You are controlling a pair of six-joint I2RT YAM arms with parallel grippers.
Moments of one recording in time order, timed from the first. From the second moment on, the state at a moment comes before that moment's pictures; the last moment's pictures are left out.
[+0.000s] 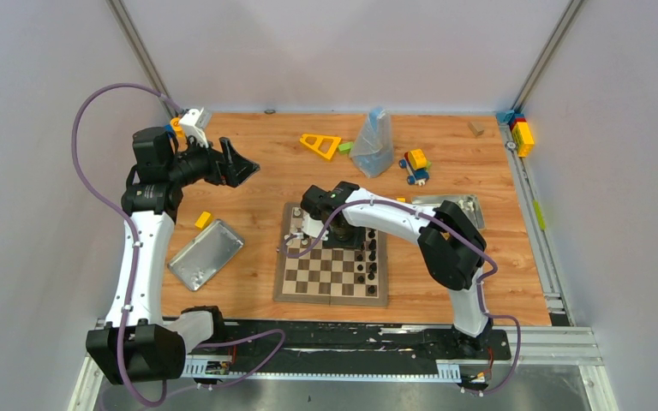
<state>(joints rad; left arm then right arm) 0.11 1.11 1.16 -0.48 0.78 -0.10 0.94 2.00 1.56 -1.11 0.17 -0.54</state>
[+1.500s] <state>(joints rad) 0.11 1.11 1.15 -0.47 0.79 -0.10 0.94 2.03 1.59 -1.11 0.16 -0.53</state>
